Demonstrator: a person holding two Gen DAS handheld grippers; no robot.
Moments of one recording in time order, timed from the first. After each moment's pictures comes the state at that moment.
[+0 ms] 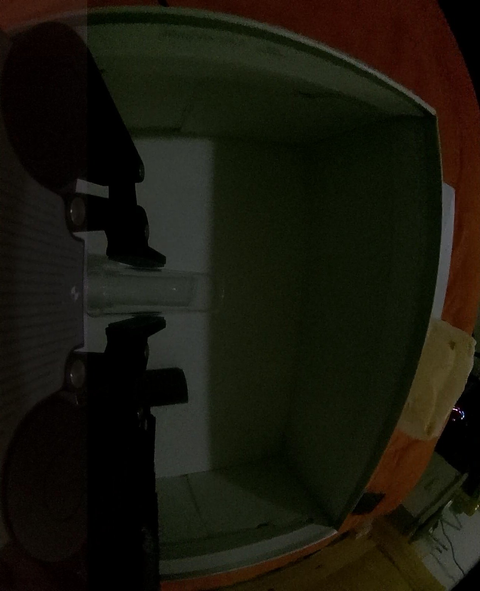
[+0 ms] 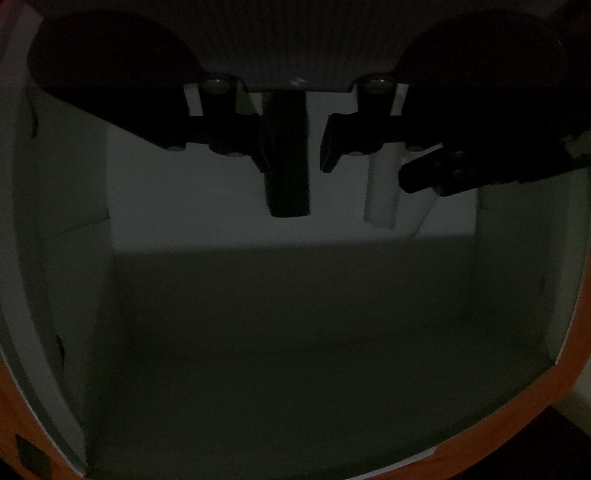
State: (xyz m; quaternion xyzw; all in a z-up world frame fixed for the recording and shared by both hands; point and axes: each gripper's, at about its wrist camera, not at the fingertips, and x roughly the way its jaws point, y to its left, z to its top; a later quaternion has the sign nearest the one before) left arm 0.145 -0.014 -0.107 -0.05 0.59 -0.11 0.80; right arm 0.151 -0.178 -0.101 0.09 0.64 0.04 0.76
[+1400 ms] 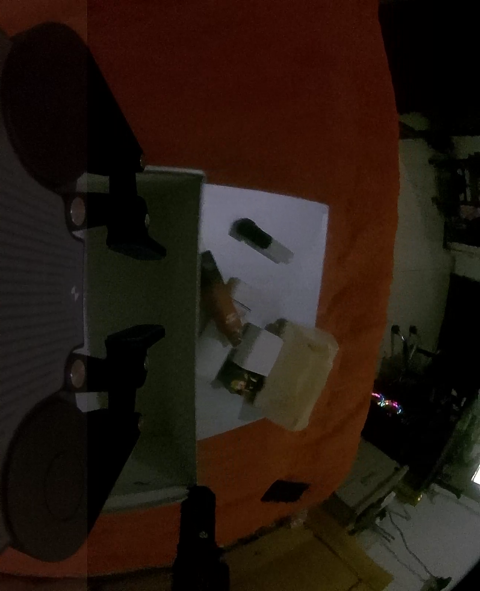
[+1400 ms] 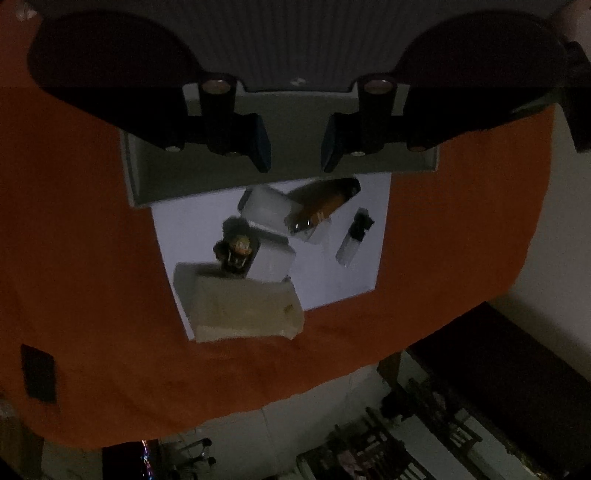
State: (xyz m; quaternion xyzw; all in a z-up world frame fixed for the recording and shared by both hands) left arm 0.214 0.016 0.008 -0.05 0.52 -0.11 0.84; right arm 0.234 -0.224 0.051 0.19 0.53 0.09 0.82
